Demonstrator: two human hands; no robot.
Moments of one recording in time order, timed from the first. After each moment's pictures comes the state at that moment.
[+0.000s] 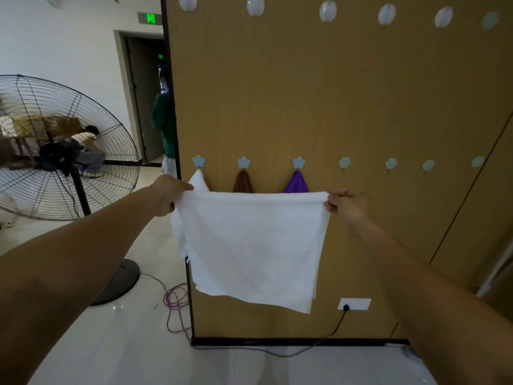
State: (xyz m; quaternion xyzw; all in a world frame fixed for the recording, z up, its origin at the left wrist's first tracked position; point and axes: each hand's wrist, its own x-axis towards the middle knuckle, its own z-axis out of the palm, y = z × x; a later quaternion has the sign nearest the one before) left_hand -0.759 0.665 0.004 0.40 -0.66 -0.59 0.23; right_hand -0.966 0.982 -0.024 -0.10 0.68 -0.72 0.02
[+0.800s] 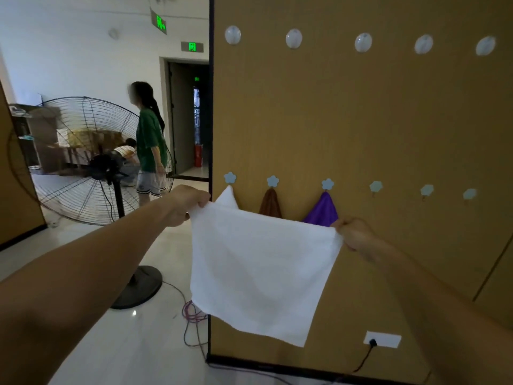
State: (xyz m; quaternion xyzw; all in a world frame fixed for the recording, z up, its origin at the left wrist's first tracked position) left_hand -0.712 0.656 0.025 0.36 -0.68 -0.58 0.25; right_hand -0.943 0.946 -0.020 -0.23 0.83 -0.50 0.09
